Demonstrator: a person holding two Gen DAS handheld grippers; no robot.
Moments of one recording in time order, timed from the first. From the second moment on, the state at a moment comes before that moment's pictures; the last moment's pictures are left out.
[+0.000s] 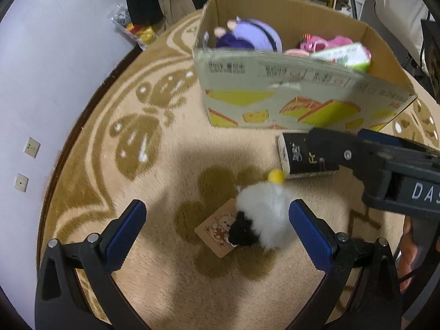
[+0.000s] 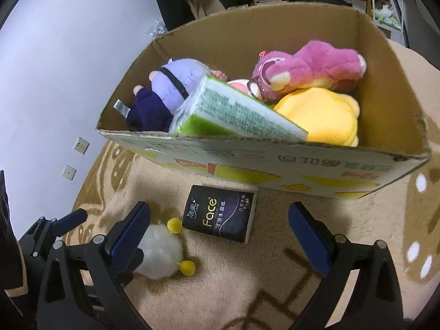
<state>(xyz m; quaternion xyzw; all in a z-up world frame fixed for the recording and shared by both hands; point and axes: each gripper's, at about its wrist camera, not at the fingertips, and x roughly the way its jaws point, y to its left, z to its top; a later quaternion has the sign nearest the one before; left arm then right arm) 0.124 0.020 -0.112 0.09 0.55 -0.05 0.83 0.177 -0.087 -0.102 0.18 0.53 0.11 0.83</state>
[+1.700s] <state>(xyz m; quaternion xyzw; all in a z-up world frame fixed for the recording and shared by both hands) 0.126 0.031 -0.120 0.07 0.54 -0.02 0.84 0.171 -0.061 -0.122 0.10 0.55 0.08 0.82</state>
